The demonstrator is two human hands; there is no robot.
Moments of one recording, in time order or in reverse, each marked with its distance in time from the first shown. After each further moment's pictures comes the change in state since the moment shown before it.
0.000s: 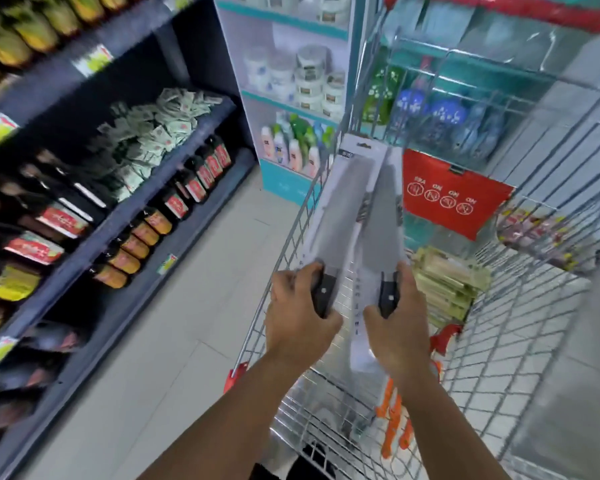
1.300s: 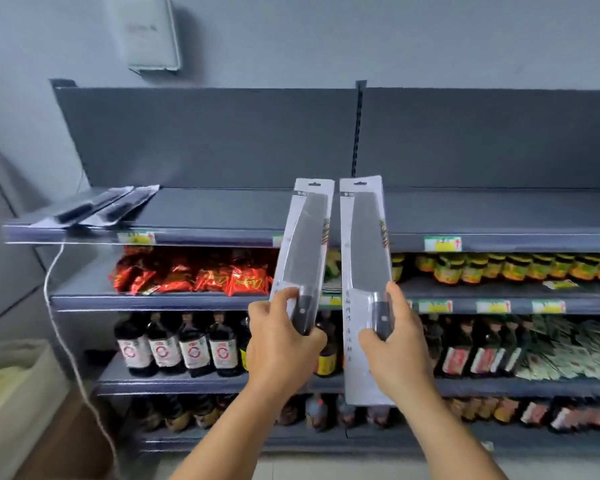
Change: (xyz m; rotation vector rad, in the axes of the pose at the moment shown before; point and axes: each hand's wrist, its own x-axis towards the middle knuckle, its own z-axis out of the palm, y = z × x) left_hand -0.373 -0.364 -0.561 -0.159 1.106 -0.619; right_hand -0.517 -0.393 0.391 0.109 -0.815 -0.879
